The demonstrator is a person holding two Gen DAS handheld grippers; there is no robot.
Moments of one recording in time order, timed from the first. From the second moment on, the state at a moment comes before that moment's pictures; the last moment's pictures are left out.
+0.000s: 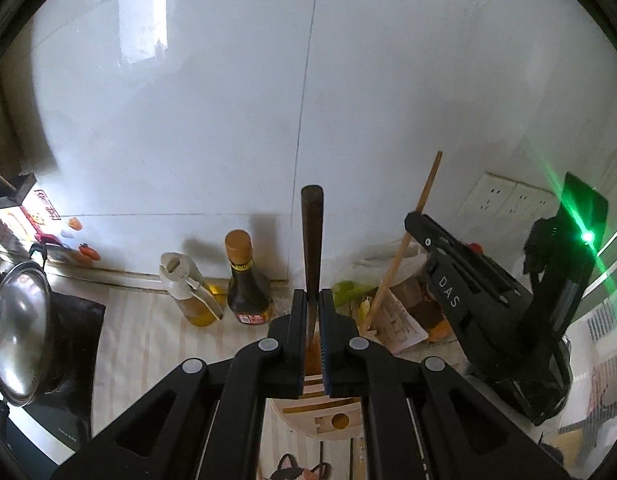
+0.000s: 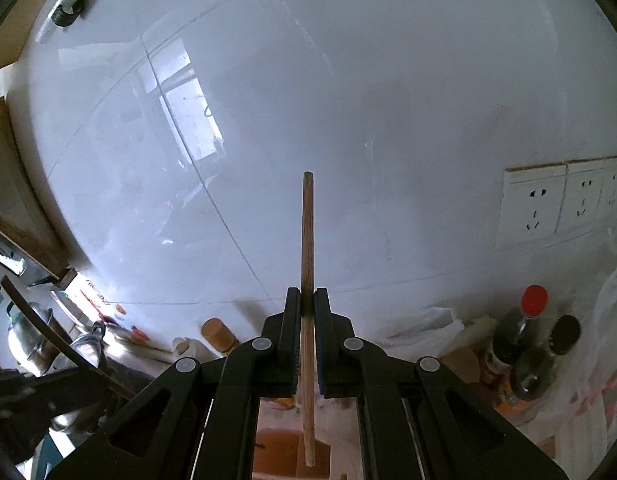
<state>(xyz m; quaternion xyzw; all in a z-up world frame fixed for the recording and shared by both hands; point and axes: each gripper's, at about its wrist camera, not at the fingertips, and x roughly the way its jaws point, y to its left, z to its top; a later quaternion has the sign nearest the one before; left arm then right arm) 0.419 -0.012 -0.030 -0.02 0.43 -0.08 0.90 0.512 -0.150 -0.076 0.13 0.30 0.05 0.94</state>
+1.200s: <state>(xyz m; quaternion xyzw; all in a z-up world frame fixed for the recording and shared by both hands) 0.352 0.051 -0.048 -0.05 0.37 0.00 0.93 0.378 -0.173 -0.089 0.10 0.34 0.04 0.94</state>
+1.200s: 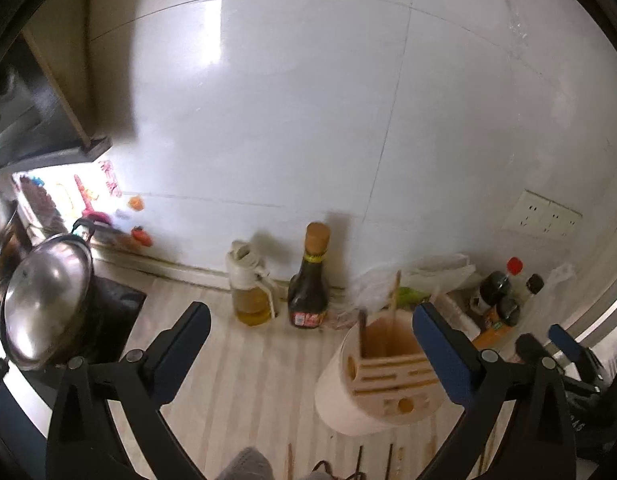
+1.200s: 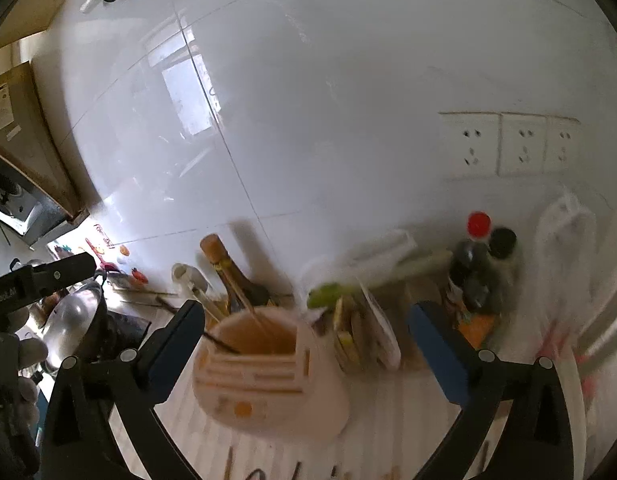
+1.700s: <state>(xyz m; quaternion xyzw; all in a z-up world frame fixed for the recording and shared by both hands) 0.297 0.061 -0.205 0.00 0.50 0.05 0.86 0.323 -0.216 -0.217 0.10 0.49 -0.03 0.86</state>
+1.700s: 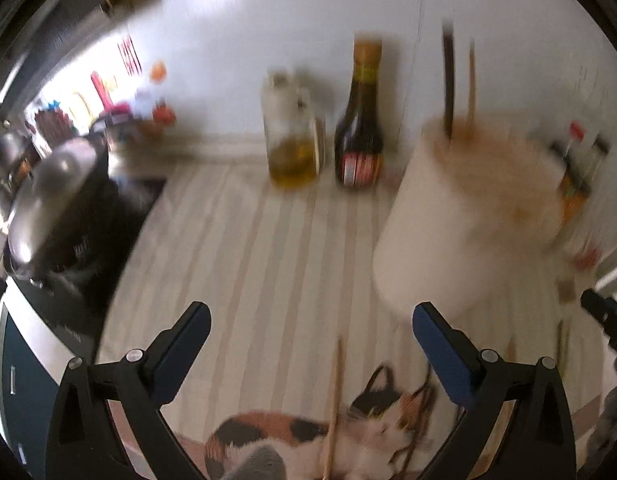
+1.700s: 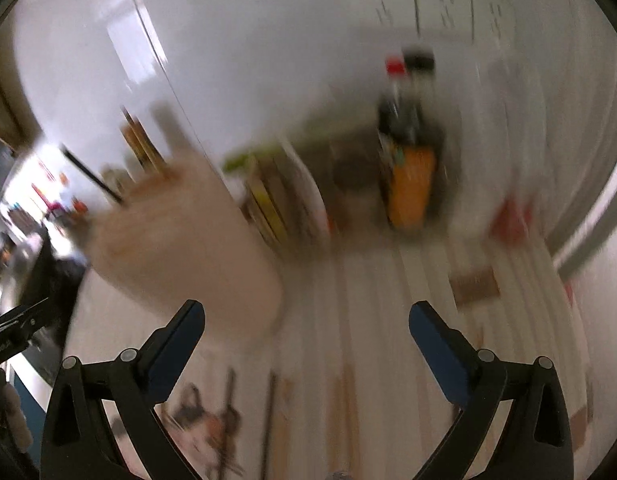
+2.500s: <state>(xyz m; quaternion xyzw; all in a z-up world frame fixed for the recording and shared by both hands) 0.274 0.043 -0.338 0.04 0.64 0.04 0.77 0.284 -0.236 -0.360 0.06 0.68 -0.04 0.73</state>
